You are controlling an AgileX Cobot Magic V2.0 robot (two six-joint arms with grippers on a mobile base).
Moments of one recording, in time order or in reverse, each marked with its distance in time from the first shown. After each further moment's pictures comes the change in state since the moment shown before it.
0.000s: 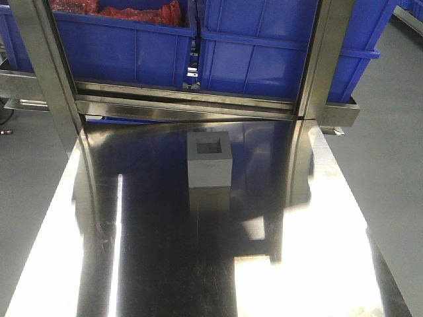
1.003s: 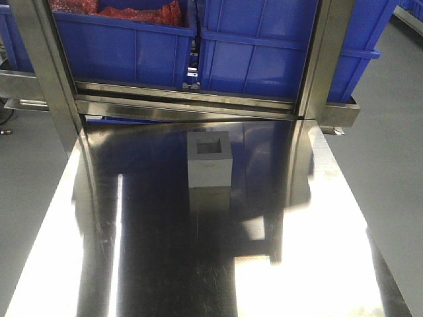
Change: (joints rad) left arm 0.000 0.000 0.000 0.000 -0.030 0.000; right arm 0.000 0.000 0.000 0.000 0.000 0.000
